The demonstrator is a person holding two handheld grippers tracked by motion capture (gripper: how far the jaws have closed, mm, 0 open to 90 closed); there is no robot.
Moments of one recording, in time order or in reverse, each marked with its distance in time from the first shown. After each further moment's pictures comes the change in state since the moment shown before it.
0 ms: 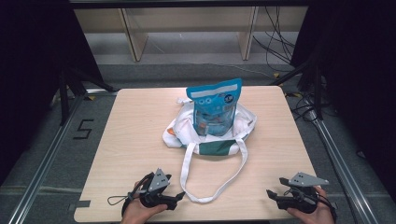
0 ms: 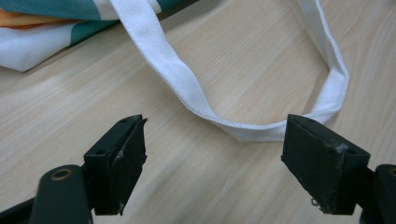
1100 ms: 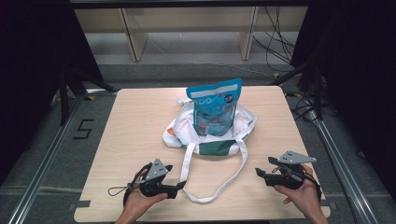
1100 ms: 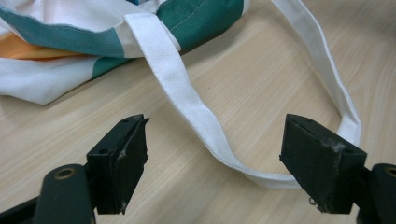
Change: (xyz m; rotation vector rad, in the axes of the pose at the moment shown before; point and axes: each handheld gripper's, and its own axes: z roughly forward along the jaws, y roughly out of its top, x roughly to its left) left arm 0.017 0.015 0.003 -0.085 -0.023 -0.047; right arm -0.004 0.055 0.023 -0.086 -0.001 0.008
